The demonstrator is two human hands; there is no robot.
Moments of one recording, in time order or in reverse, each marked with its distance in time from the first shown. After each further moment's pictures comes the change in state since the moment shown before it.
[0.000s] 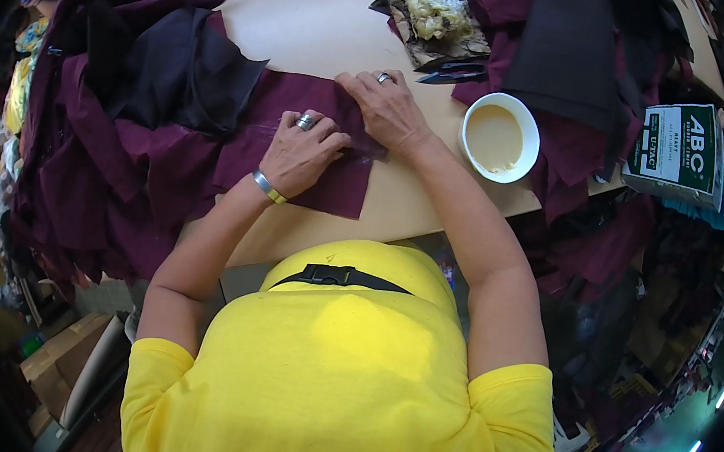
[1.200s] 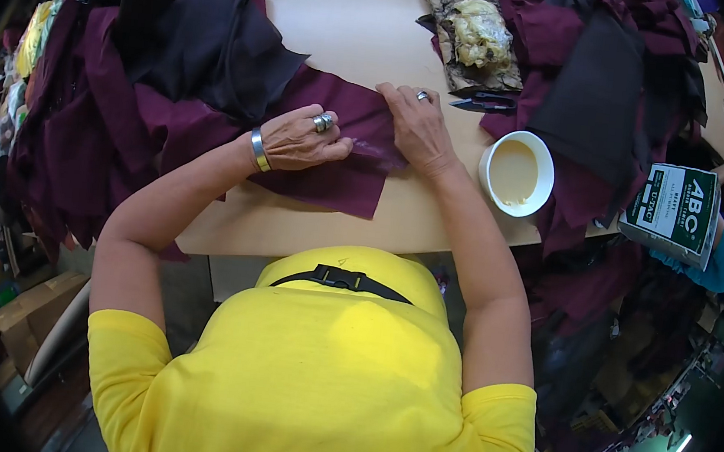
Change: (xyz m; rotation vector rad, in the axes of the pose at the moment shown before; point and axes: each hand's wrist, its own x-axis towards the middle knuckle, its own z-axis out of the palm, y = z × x) left_hand -0.009 -0.048 -0.018 0.314 -0.024 0.471; right_hand 0.002 -0.002 -0.002 0.052 -0.010 0.012
